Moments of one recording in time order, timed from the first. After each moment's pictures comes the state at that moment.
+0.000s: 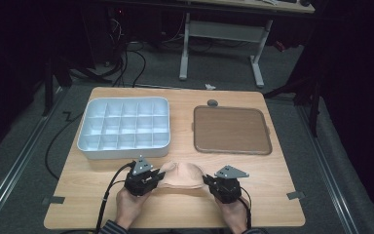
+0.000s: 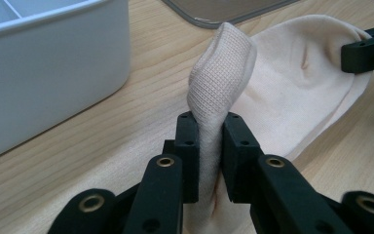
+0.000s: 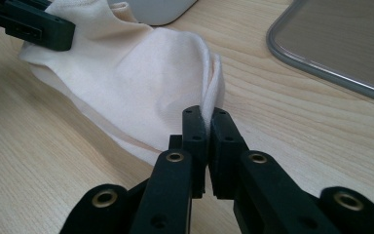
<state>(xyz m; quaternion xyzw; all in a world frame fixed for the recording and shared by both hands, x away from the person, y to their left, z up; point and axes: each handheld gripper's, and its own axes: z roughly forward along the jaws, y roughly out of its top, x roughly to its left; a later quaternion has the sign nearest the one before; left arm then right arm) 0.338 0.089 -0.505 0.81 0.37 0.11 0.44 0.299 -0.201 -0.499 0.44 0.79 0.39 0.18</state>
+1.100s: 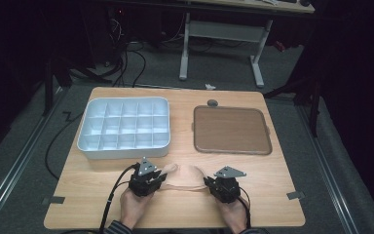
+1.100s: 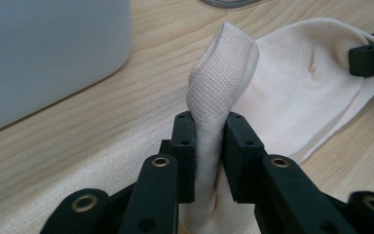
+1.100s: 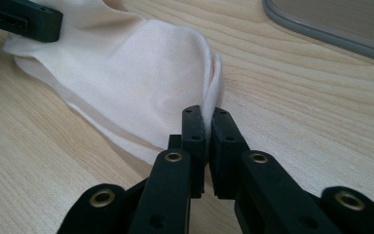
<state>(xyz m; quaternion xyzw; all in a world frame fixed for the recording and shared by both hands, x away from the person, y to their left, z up) 0.339 0.077 -0.525 0.80 0.41 0.10 0.43 0.308 -0.205 -0.521 0.46 0.79 0.37 0.16</state>
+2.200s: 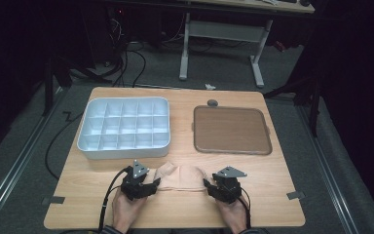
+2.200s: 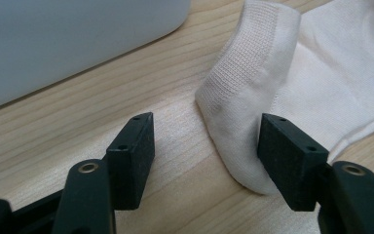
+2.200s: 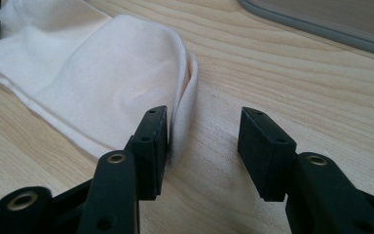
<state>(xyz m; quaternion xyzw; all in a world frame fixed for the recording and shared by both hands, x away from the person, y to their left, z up) 0.333 0.093 -0.533 0.78 0.46 0.13 0.40 0.310 -0.210 -0.528 0.49 0.78 0.35 0.18</state>
